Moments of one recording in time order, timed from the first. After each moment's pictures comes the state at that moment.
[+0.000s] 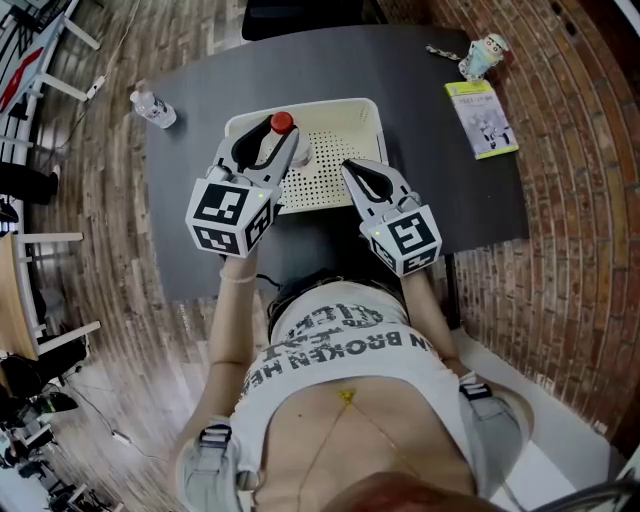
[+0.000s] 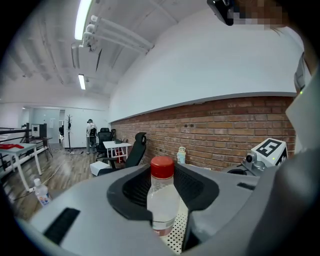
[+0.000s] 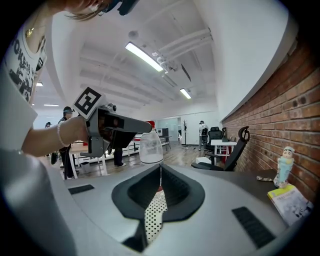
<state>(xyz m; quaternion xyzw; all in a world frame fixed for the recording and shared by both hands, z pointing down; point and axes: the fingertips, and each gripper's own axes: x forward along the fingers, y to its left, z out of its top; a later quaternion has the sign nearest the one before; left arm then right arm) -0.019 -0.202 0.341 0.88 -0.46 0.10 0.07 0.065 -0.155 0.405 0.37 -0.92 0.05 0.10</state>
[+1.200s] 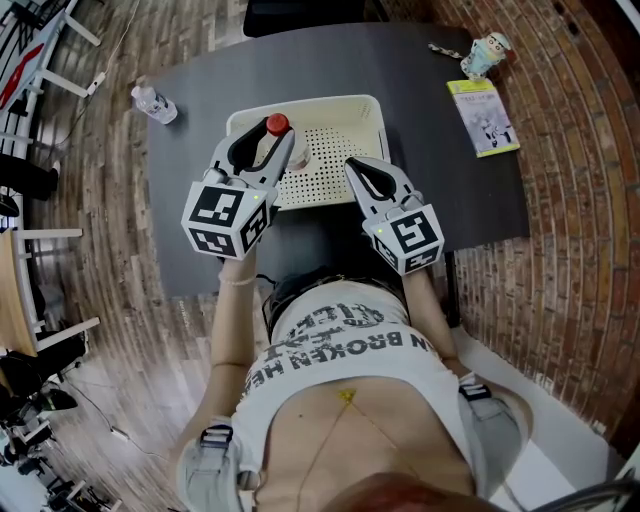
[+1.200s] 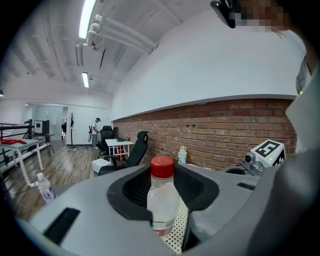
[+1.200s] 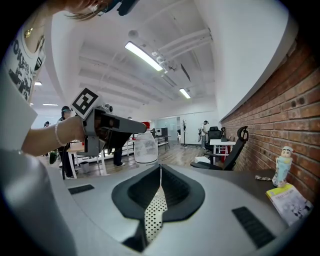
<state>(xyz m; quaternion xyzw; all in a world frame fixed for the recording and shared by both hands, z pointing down) -0.030 -0.194 0.346 0.87 -0.47 0.10 0.08 0.067 -0.154 0.409 0.38 -0.92 0.06 0.10</state>
